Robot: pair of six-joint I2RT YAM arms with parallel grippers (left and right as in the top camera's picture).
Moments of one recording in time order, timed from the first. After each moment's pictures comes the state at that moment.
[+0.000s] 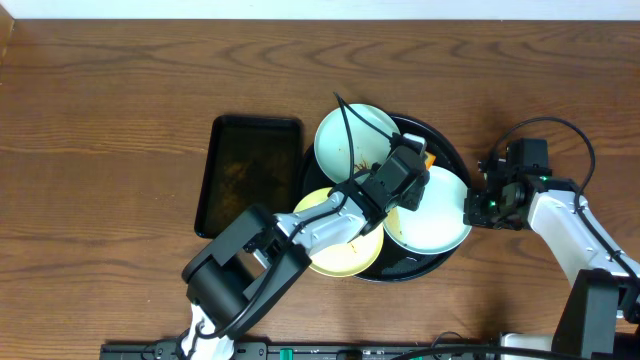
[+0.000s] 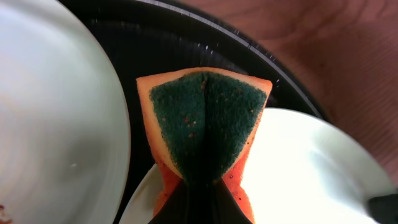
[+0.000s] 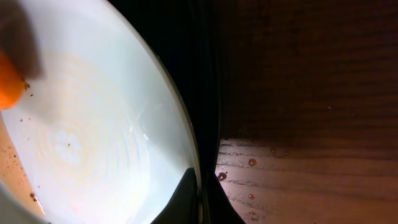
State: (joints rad) left arm -0.86 2.00 1.14 0.11 -0.05 -0.48; right arm -0.07 1.54 0.81 -0.65 -0.19 0.07
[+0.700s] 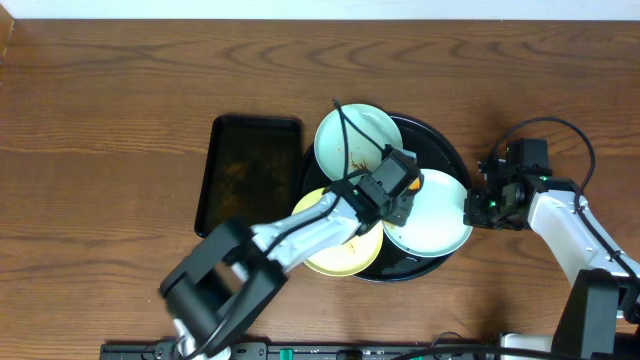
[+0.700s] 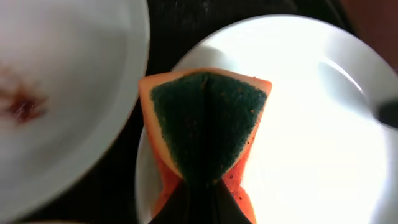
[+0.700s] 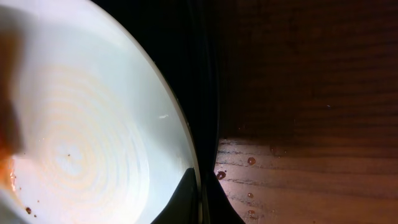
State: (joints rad) left arm -0.86 1.87 1.14 -0.25 0.03 -0.48; right arm -0.07 1.54 0.81 -0.65 -0.19 0.07
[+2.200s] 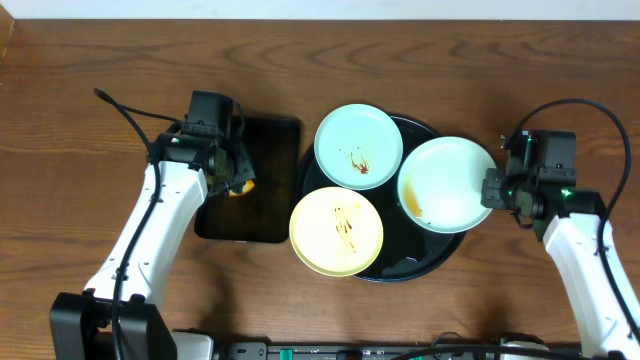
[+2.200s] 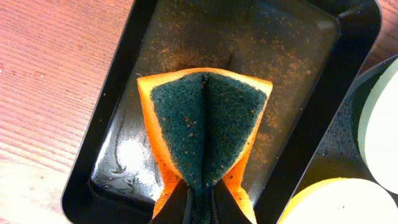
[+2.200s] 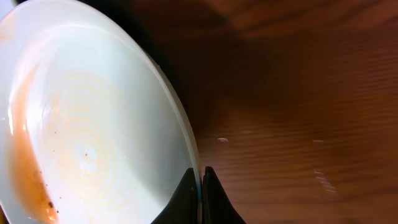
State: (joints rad) left arm -0.14 1.51 1.14 -0.89 -0.01 -0.48; right arm -0.05 1.29 0.86 -0.63 0.00 0.06
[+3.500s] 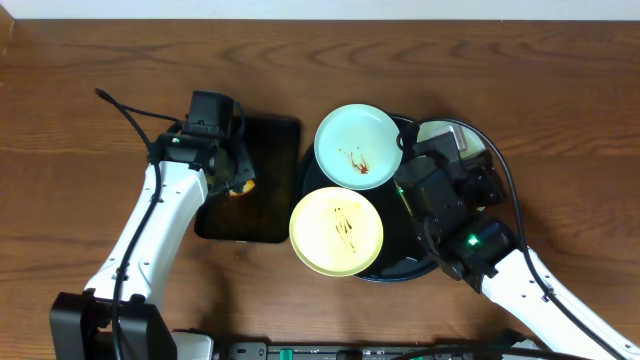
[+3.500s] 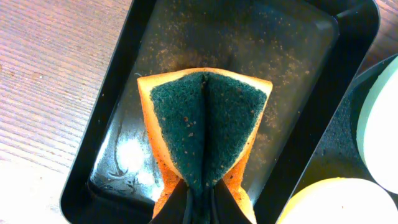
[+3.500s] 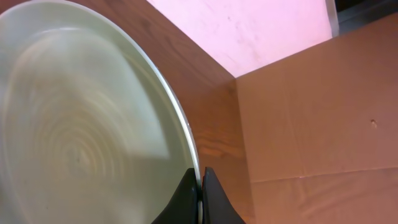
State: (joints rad) left arm -0.14 1.51 1.14 -0.89 -0.01 -0.48; right arm 0.66 1.20 0.87 -0.51 1.10 -0.16
